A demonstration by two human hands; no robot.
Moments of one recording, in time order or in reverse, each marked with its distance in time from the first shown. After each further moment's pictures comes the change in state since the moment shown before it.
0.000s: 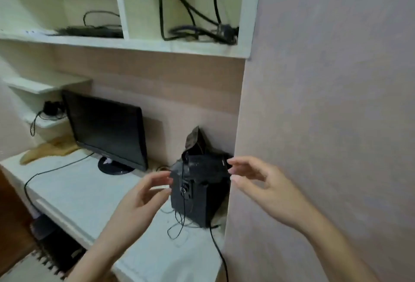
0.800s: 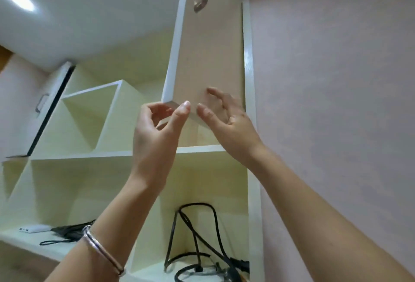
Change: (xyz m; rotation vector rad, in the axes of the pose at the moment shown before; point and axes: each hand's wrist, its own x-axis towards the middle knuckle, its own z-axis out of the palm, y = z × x) left_hand 0.113 0.374 -0.102 -0.547 0.409 1.135; right_hand 0.186 -0.344 -0.121 -0.224 0.581 -0.872
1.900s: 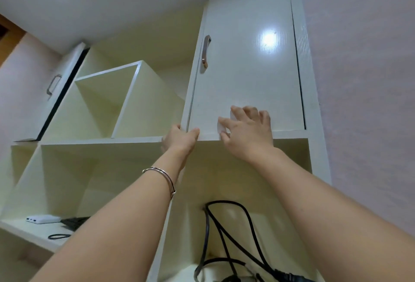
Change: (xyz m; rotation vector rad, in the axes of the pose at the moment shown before) left_hand 0.101 -0.177 -0.044 0.418 0.083 -0.499; right_hand 0.043 0.080 0.094 -1.101 -0.215 0.006
